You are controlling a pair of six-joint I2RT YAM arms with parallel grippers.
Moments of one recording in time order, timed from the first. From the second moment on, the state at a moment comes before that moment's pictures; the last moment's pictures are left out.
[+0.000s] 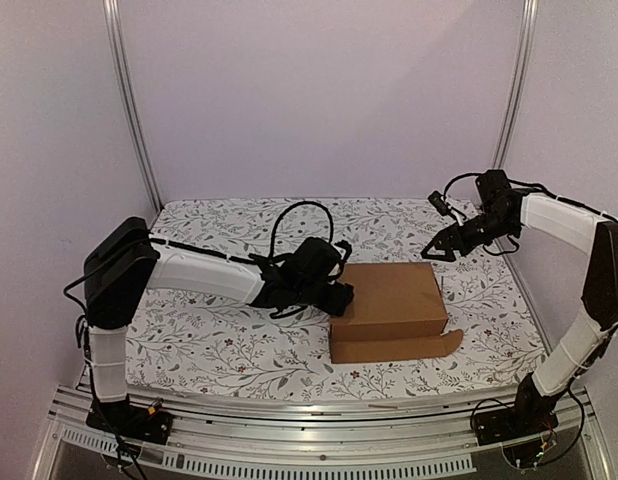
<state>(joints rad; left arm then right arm) -1.00 2.03 1.32 -0.05 -0.23 -0.34 0.14 1.63 1.25 -0.69 -0.67 -0.35</state>
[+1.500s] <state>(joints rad) -1.33 1.73 1.02 -0.13 -0.50 -0.53 0.24 1.87 1.34 -1.03 -0.41 -0.47</state>
